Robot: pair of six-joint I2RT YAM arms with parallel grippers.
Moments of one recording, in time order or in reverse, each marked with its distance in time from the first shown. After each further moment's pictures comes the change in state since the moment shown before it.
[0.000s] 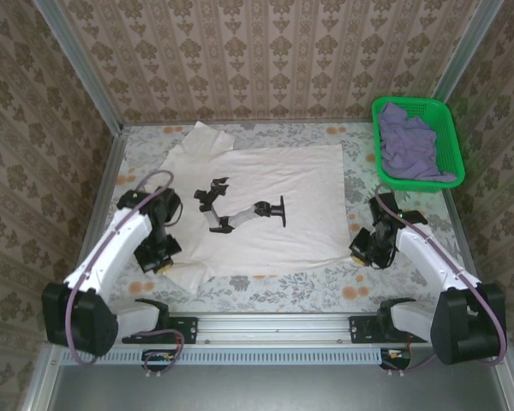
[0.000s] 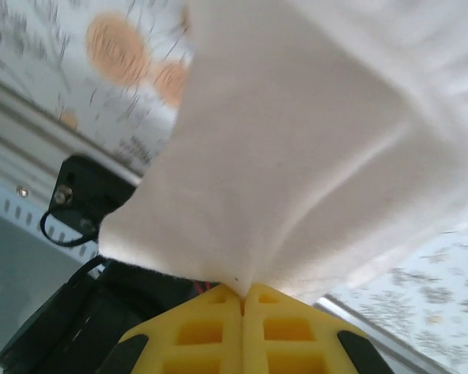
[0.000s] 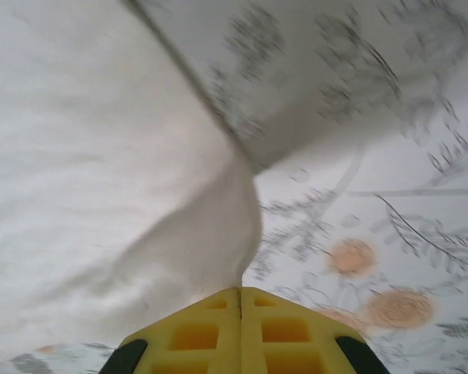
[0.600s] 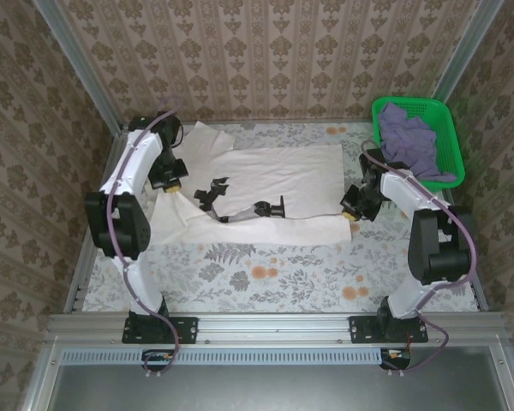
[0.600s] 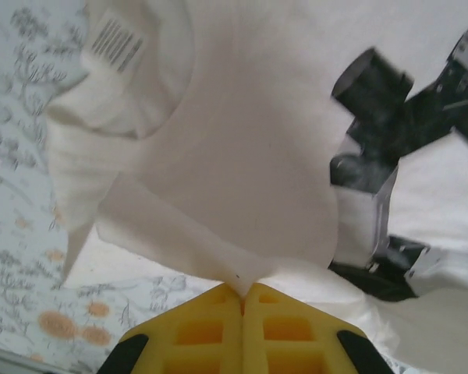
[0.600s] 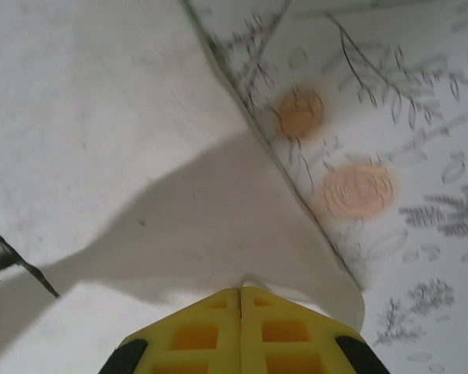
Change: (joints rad) left arm 0.138 0.706 0.809 0.088 0.003 0.344; right arm -0.039 0.514 0.443 0.073 0.004 -0.086
